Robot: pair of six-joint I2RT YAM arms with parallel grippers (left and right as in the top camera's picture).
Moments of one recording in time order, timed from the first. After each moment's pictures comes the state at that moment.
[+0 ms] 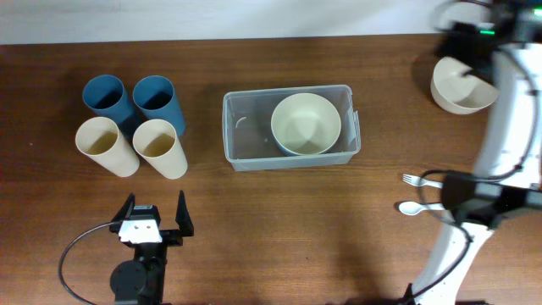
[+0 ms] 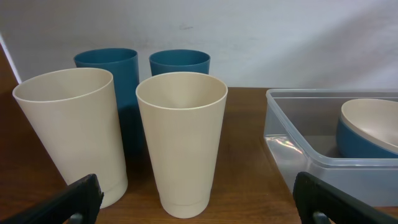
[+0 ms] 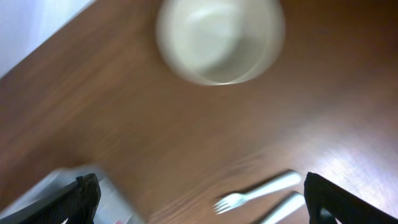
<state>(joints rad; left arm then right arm) 0.02 0.01 0.01 -0.08 0.00 -0.03 -0.22 2.25 2.79 -1.69 0.12 0.42</state>
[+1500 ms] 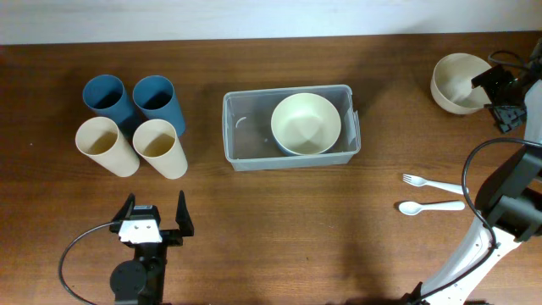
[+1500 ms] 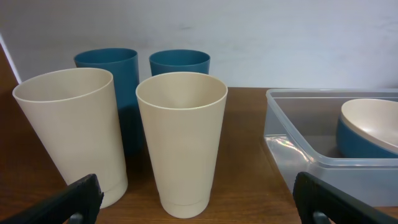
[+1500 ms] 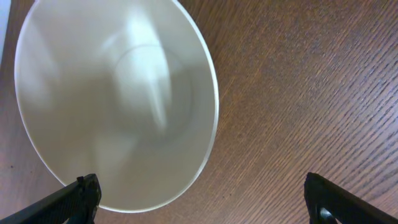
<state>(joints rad) 0.02 0.01 0.01 -0.08 0.00 -0.03 -0.52 2.28 2.06 -0.96 -0.13 0.61</state>
